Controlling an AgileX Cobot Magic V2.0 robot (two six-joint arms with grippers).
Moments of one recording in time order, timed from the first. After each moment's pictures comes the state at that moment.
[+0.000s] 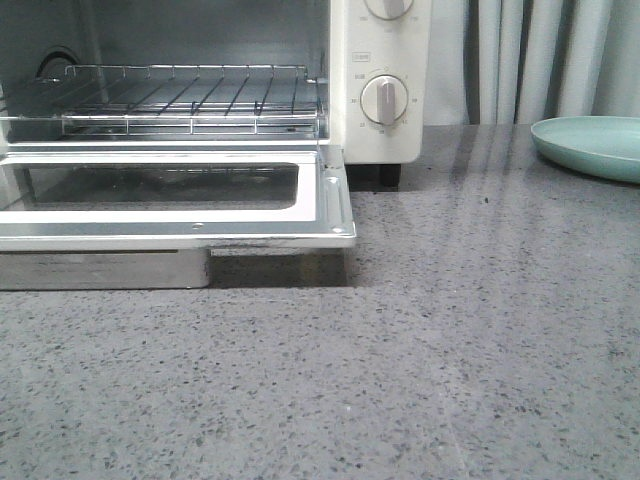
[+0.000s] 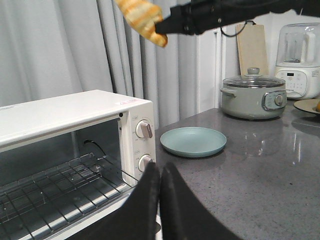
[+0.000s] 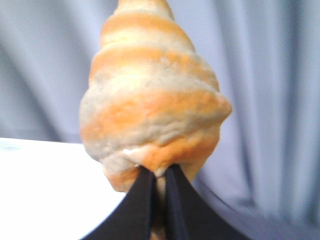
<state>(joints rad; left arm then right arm) -0.35 0.21 -0.57 -0.90 0.56 0.93 0.36 1.37 -1.57 -0.03 0.37 0.06</state>
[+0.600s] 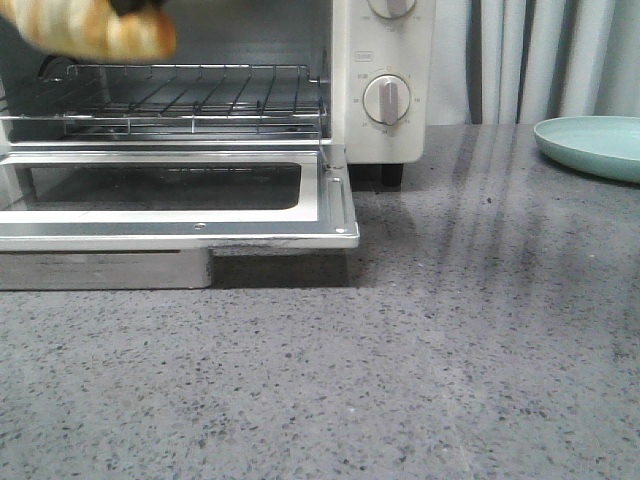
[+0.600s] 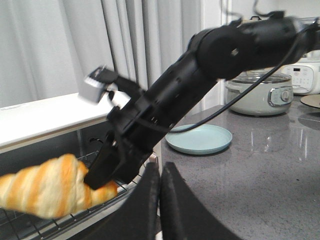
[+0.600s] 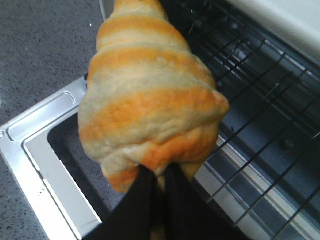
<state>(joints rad) -0.35 0.21 -0.57 -0.88 0.56 0.93 0.84 1.74 -1.63 -0.01 0.65 -0.05</state>
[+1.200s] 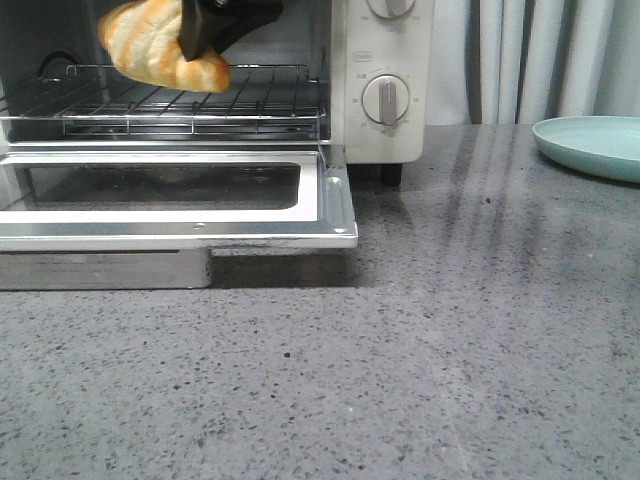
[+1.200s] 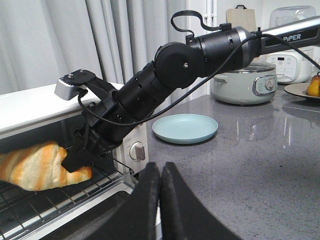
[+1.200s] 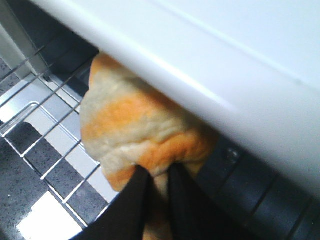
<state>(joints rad) -0.35 0.21 -0.57 -0.88 0.62 0.93 0.72 1.82 -1.63 -0.01 0.51 0.00</state>
